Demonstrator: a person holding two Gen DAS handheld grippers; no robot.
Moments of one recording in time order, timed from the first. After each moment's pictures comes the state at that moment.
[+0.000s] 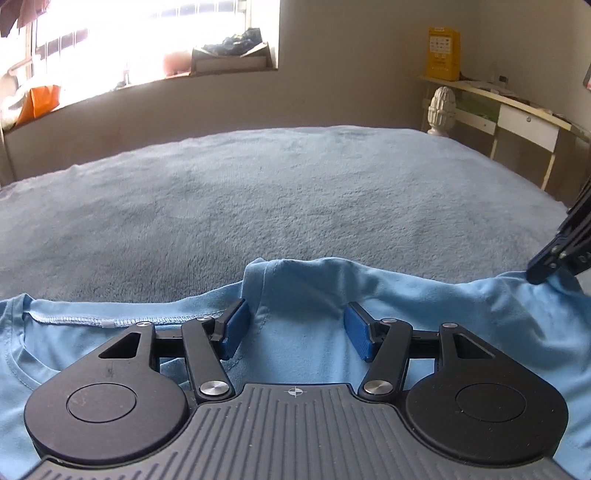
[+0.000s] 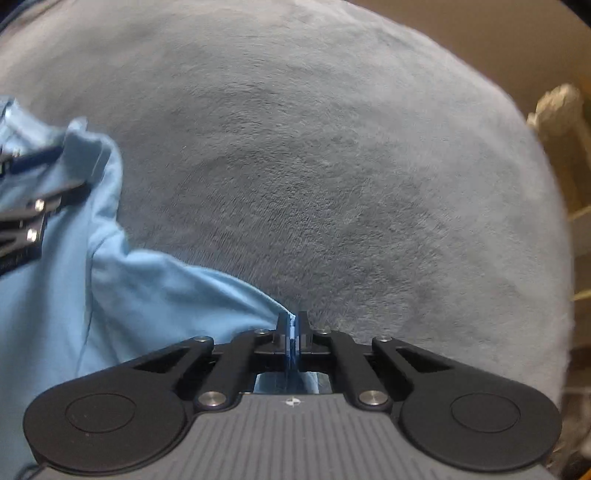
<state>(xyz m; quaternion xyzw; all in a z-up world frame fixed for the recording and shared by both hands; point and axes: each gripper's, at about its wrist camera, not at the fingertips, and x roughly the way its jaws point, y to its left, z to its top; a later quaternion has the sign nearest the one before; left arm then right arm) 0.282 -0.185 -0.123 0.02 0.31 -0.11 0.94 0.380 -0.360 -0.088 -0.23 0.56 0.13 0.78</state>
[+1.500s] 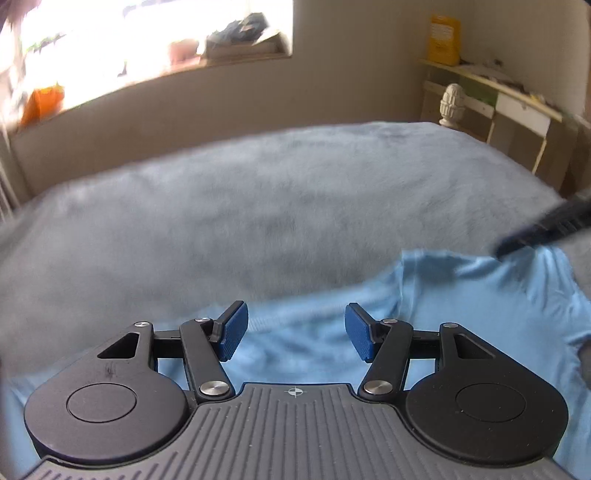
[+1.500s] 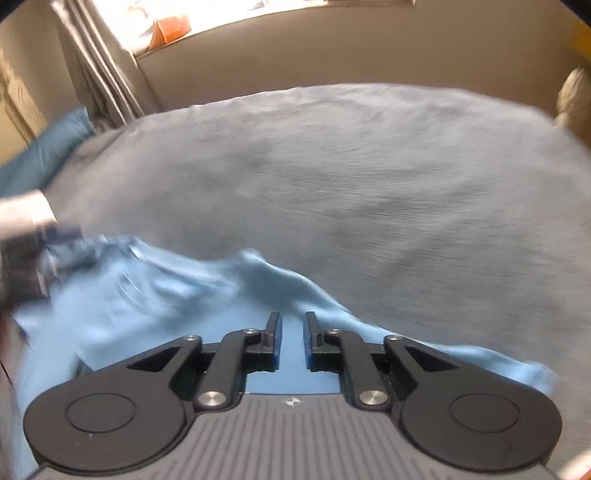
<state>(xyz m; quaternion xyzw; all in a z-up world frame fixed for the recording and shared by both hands) 0.272 -0.039 -0.048 0.04 0.38 -0.14 0.91 0.360 -0.282 -0.026 0.02 0.49 0.22 0.84</state>
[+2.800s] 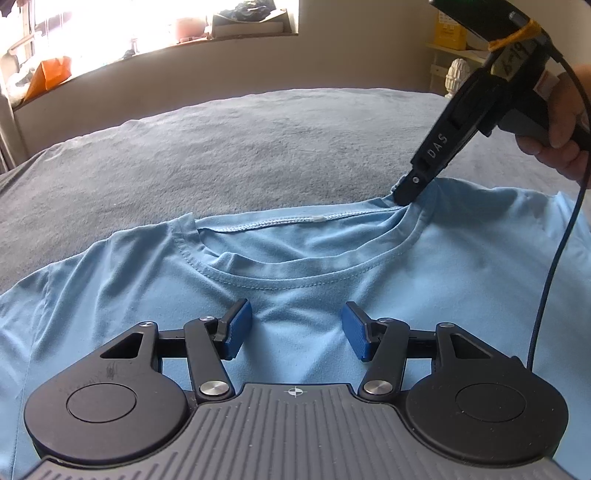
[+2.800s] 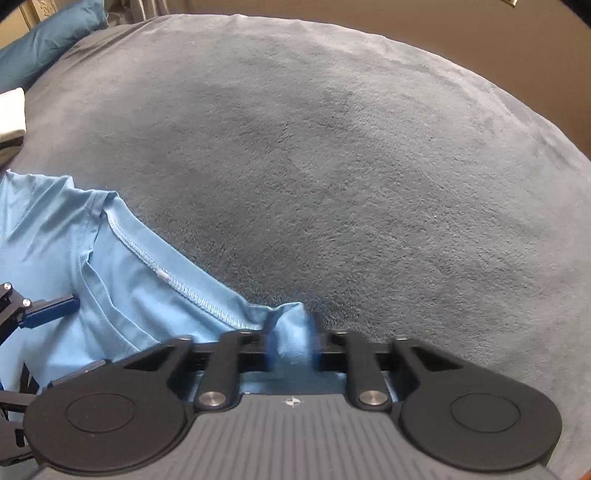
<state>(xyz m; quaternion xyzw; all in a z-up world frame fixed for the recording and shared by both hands) 0.248 -0.044 -0.112 0.05 0.38 -0.12 0.92 0.416 -0.165 -0.082 -0.16 0.54 0.23 0.80</state>
